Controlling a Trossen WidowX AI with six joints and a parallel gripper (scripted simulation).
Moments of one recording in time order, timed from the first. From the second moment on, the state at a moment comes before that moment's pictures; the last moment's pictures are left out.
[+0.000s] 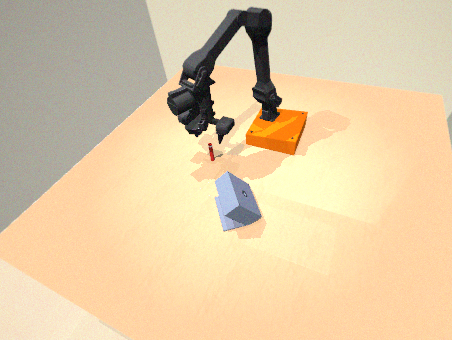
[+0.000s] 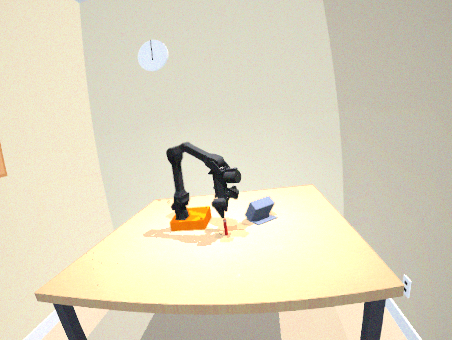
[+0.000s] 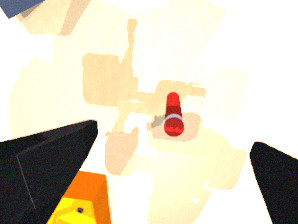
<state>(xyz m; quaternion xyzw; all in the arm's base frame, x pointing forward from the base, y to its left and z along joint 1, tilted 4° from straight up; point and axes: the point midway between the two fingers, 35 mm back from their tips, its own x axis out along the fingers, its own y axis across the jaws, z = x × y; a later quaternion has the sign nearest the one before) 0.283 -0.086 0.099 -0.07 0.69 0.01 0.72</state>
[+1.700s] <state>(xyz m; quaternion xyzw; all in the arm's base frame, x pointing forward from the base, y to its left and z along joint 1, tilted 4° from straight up) 0.281 -0.092 0.035 -0.07 0.69 0.01 0.72</state>
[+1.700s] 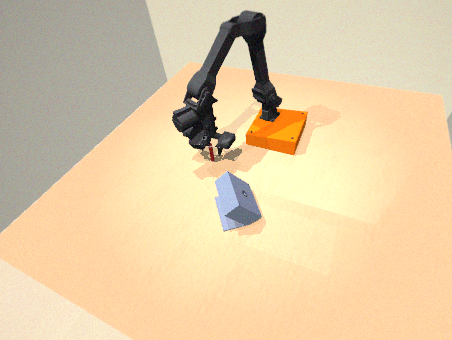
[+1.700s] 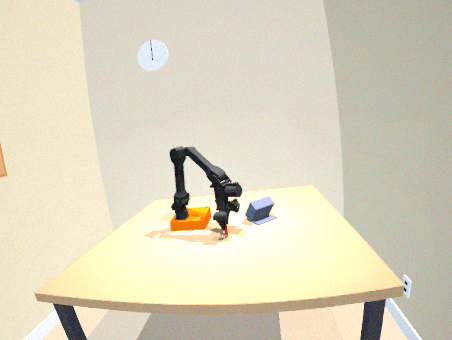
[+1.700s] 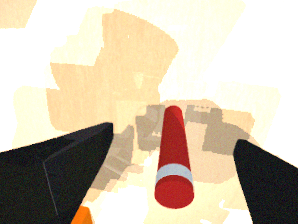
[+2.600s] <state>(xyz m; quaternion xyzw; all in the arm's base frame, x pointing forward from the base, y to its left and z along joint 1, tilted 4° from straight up) 0.281 -0.090 0.053 -0.07 0.70 0.01 0.71</state>
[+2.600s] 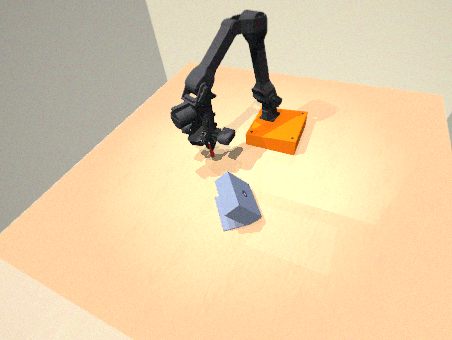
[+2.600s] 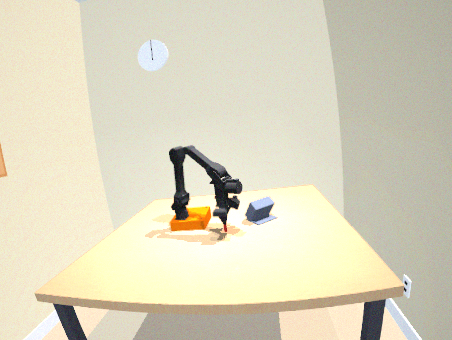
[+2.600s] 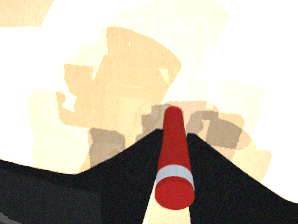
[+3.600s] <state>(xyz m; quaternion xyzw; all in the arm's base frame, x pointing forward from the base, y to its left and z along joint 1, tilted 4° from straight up) 0.286 -0.074 0.114 -0.11 0.70 0.03 0.71</state>
